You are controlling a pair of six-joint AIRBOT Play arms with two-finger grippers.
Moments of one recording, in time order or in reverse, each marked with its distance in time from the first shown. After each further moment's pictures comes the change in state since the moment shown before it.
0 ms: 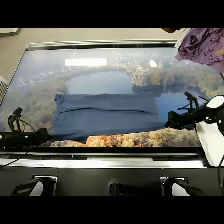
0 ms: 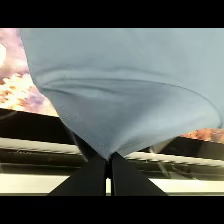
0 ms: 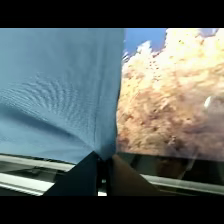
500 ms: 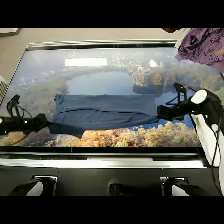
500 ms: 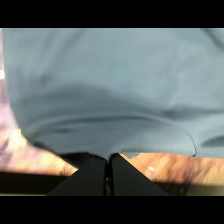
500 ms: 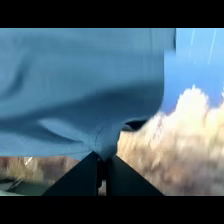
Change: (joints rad) left arm -0.001 -0.270 0.186 -0.031 0.143 0.038; right arm 0.179 -0.085 0.094 -0.064 -0.182 0.071
